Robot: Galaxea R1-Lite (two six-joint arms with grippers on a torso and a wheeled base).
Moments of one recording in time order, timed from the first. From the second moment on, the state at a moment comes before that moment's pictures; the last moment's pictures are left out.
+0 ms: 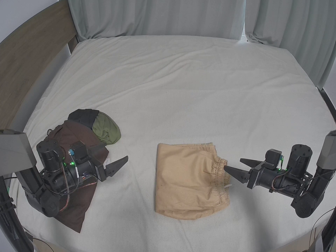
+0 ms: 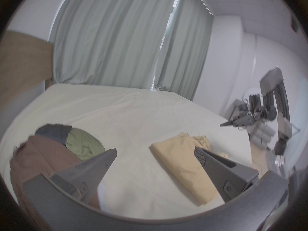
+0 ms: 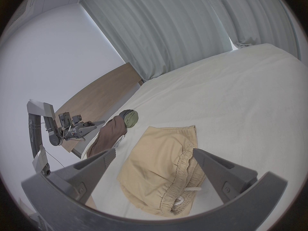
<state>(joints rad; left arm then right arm) -0.19 2.04 -0.36 -1.55 -0.47 0.02 0.33 2.00 -0.24 -1.54 0.38 0.28</state>
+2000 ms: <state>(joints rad) 0.10 1.95 -0.16 -1.54 -0.86 0.26 0.37 2.38 -0.25 -1.54 0.34 0.45</state>
